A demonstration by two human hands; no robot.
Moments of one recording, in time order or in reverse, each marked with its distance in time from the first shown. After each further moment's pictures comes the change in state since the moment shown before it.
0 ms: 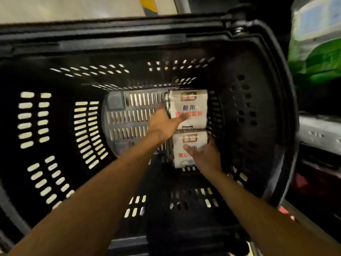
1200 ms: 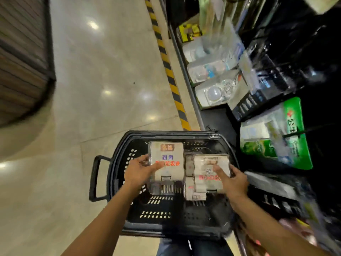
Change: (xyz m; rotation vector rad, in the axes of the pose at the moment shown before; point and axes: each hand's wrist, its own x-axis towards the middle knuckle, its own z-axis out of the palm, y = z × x) left_hand -0.276 0.080 -0.177 -0.434 0.257 -0.029; right_hand -0.185 -0.148 -0.149 0.399 0.154 -0.244
